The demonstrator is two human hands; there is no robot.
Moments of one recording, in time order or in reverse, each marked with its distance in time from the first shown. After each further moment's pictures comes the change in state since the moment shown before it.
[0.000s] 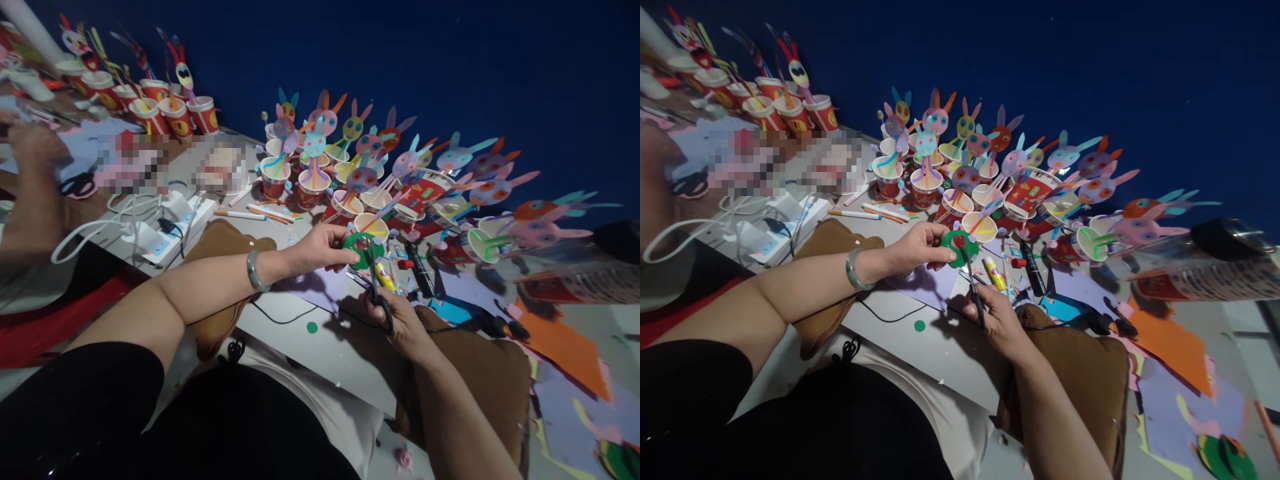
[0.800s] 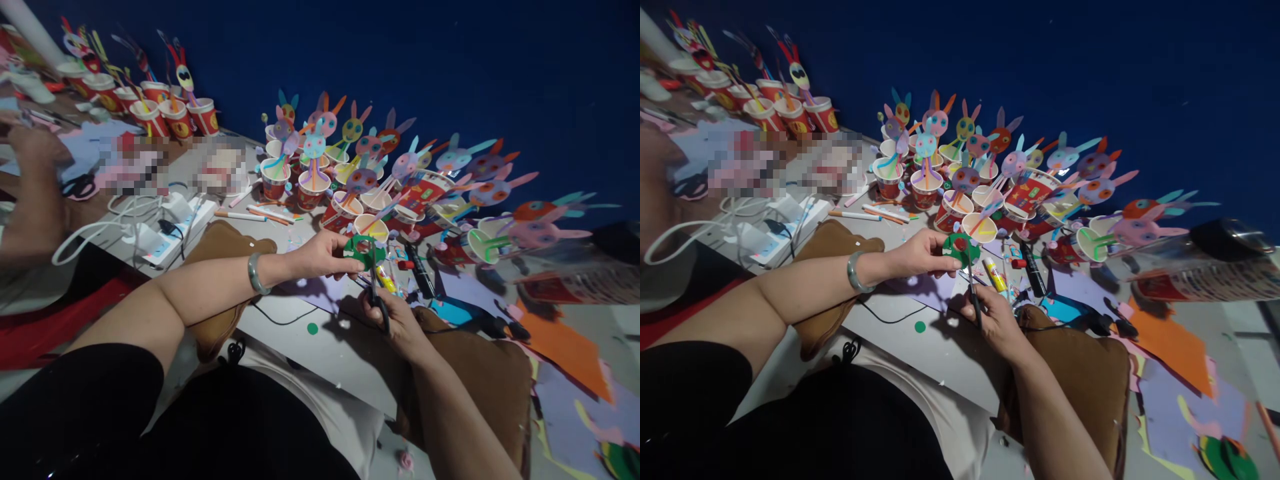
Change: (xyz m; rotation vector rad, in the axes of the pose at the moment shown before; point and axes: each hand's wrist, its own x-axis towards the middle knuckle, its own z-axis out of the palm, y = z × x) left_hand 0.000 0.000 0.003 0.040 -0.087 -0.044; right_hand 0.001 0.001 0.004 -0.021 0.002 -0.014
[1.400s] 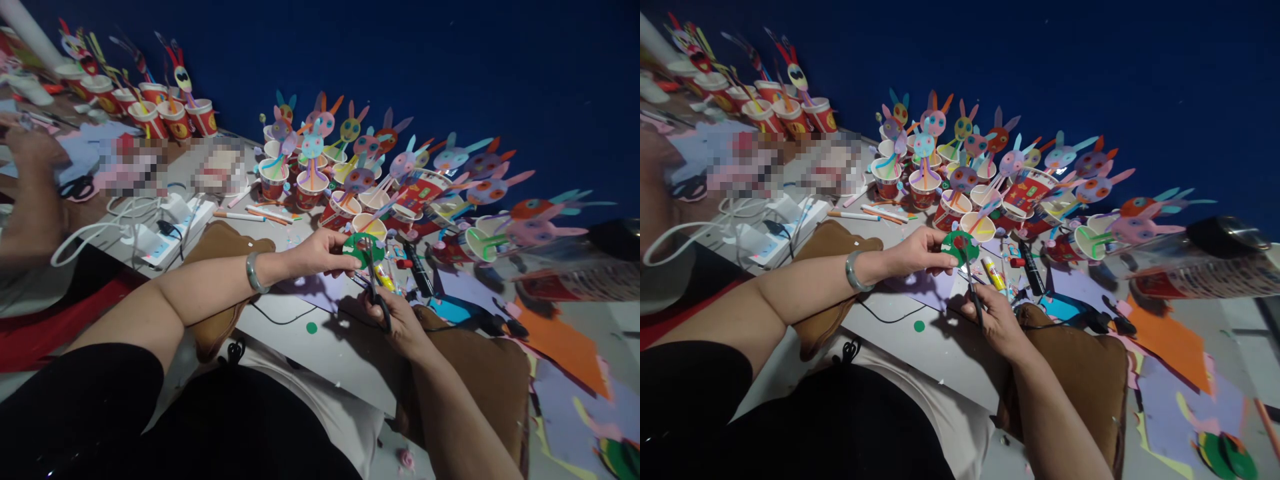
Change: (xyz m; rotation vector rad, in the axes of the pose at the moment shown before) left_hand 0.000 -0.003 -0.003 -0.003 -0.006 0.017; right_hand 0.000 -0.002 -0.003 -0.011 0.012 -0.006
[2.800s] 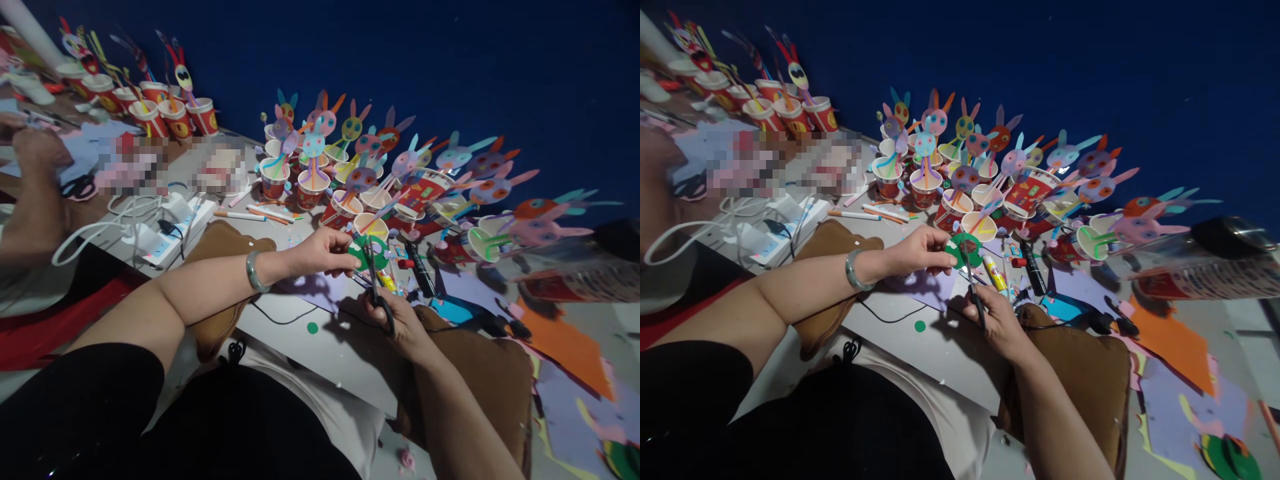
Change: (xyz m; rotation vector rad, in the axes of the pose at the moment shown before) left_hand -0.001 0.006 0.001 0.041 0.022 -0.014; right_hand -0.002 -0.002 -0.001 0.006 -0.032 0.014
